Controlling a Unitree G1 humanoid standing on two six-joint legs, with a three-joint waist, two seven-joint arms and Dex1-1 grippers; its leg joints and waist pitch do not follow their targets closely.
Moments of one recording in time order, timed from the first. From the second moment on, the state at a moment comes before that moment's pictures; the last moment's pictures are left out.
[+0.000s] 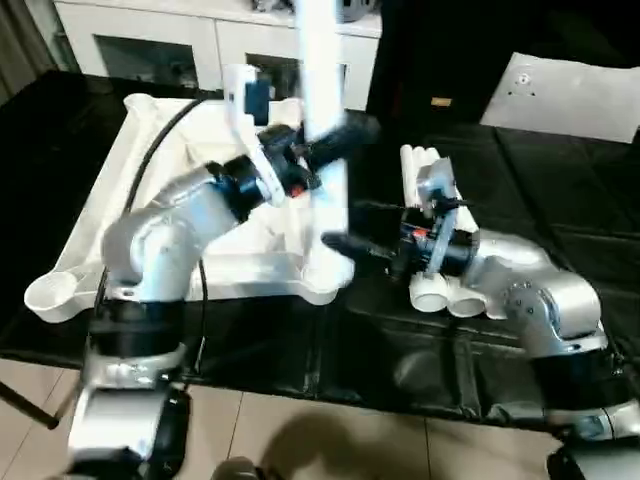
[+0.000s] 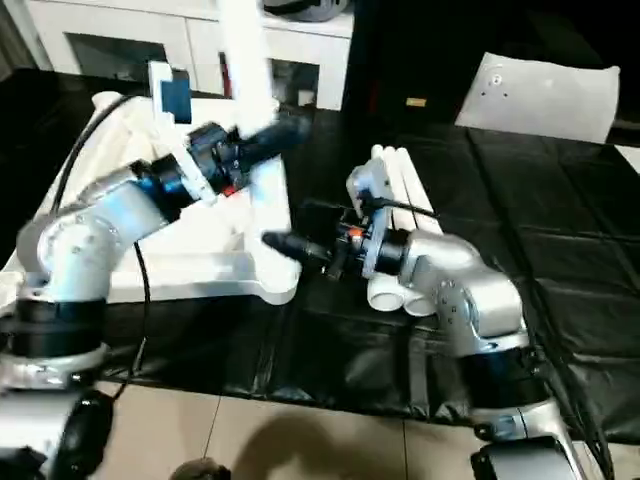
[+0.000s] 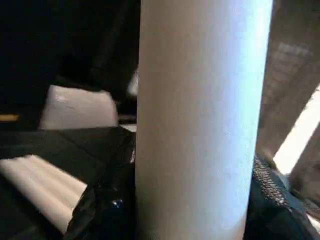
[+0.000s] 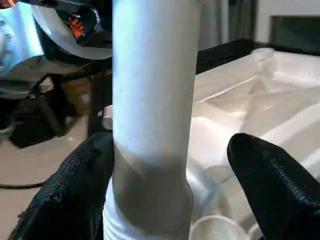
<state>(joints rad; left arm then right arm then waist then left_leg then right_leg) -0.73 0.22 0.07 0.01 -0.70 0.77 -0.73 -0.51 -0.33 0.09 0.04 0.55 0.60 0.95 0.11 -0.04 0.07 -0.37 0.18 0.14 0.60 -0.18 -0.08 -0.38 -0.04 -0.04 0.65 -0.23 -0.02</state>
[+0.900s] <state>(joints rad) -0.76 0.23 -0.01 0.02 -0.73 0.76 -0.91 -0.52 -0.33 0.10 -0.01 0.63 0.65 1.04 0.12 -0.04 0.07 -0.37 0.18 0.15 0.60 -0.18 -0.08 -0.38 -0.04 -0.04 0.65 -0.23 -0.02</state>
